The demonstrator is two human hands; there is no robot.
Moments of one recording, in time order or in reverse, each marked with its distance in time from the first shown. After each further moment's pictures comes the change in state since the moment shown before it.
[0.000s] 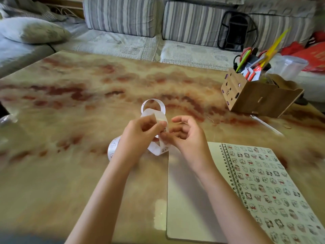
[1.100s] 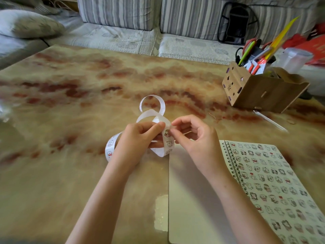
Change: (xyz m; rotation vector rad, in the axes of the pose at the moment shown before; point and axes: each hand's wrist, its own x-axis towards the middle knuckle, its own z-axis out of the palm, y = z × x) left_hand -0.007 -0.001 0.003 -0.206 -0.065 -0.125; right_hand -0.003 0.003 -0.014 -0.272 0.034 -0.266
